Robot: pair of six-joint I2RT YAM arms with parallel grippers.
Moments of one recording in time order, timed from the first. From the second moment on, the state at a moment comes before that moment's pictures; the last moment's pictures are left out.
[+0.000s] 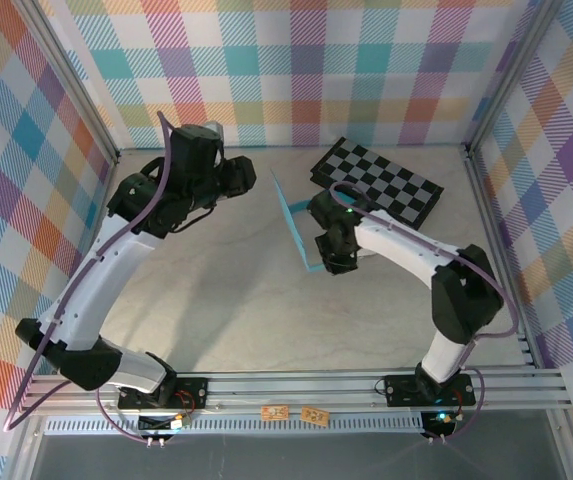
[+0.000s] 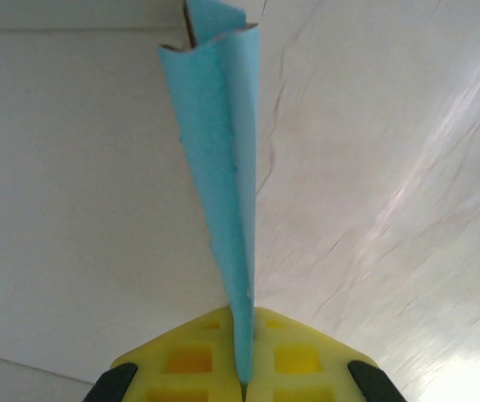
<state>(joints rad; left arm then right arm) -0.59 1.41 1.81 -1.00 -0.18 -0.64 0.68 1.74 1.37 -0.98 0.00 1.92</state>
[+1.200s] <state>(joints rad) -0.46 1.15 1.43 -1.07 -0.09 -0.65 0.64 1.82 1.94 -1.04 -0.07 0.99</state>
